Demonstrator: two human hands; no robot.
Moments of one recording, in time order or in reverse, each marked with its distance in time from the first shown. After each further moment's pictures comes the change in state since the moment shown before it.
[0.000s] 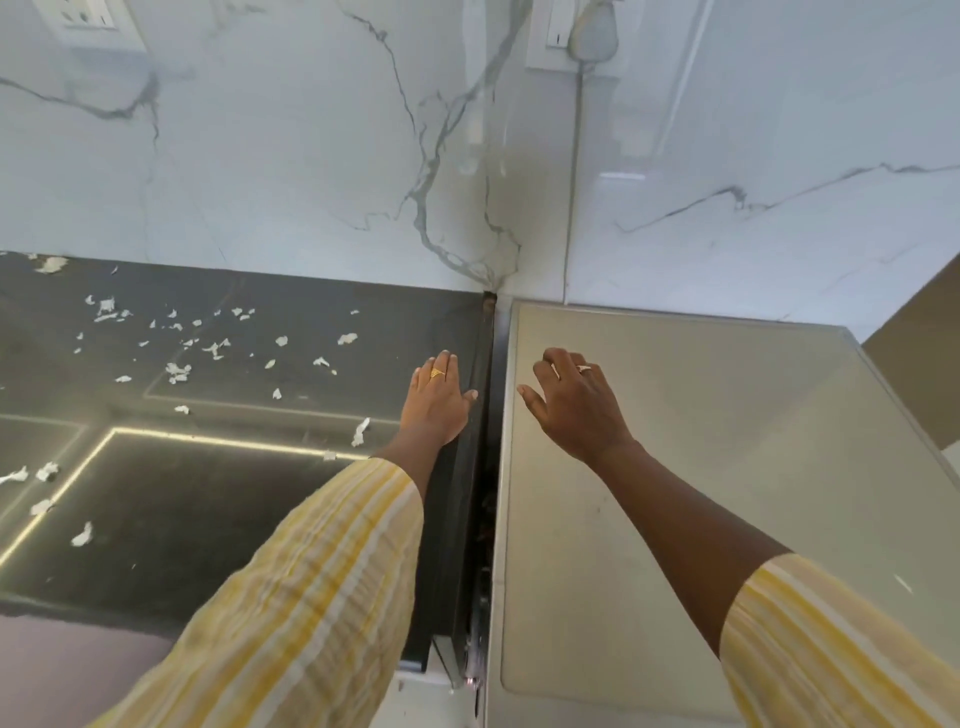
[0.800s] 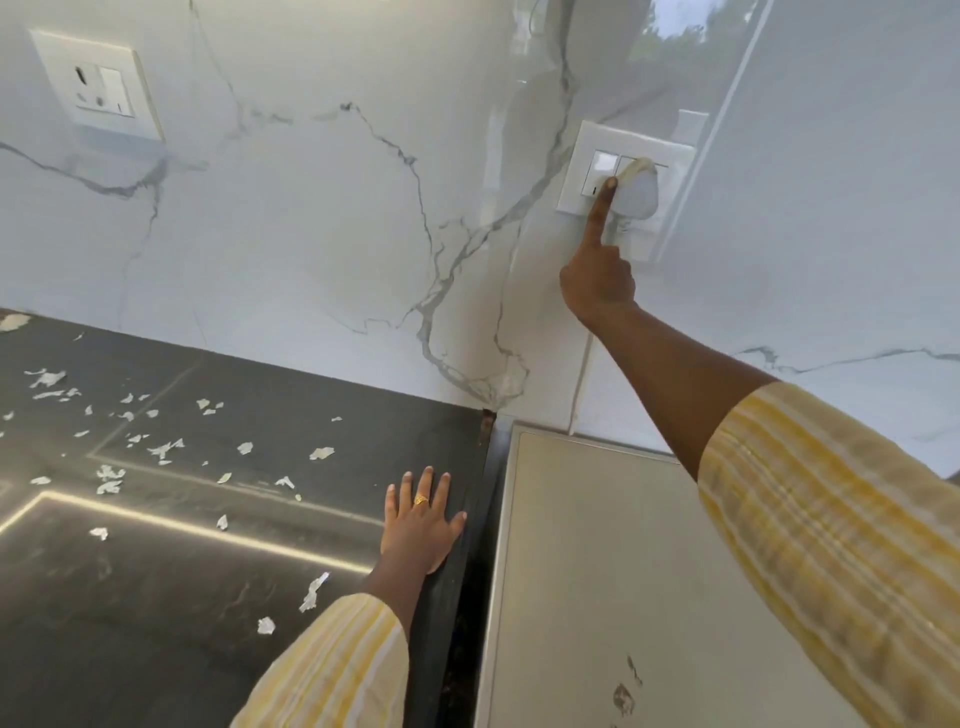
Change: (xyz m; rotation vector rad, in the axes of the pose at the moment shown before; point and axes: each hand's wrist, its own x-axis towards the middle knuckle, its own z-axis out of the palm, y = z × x) left_hand 0.073 -0.020 0.034 0.080 -0.150 -0.110; right_hand 0.301 0.077 -0.035 0.161 0.154 0.519
